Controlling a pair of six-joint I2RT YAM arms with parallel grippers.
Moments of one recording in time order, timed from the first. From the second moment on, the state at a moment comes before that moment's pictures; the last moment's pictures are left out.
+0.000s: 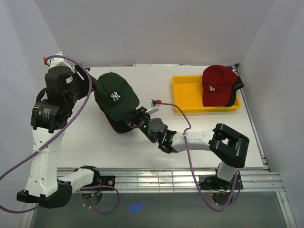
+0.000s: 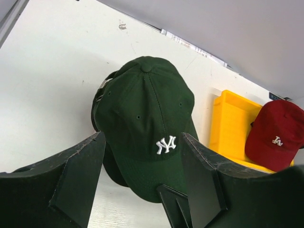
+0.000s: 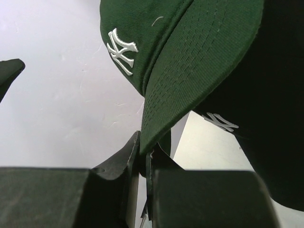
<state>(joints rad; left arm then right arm) -0.22 1.10 1.71 -0.98 -0.25 -0.53 1.20 1.71 0.94 0.90 0.44 1.07</state>
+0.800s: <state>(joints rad) -0.22 1.37 1.69 -0.96 -0.27 -0.46 1.21 1.76 0.88 0.94 0.43 1.20</state>
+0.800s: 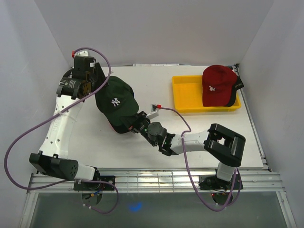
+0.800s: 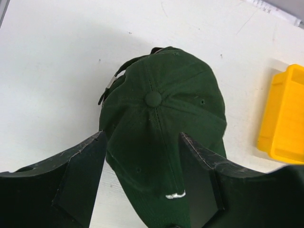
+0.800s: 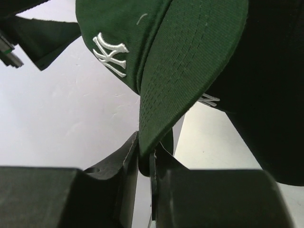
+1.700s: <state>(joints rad) -0.22 1.46 1.68 -0.94 -0.29 -0.41 1.14 1.69 0.73 0.92 0.32 1.19</state>
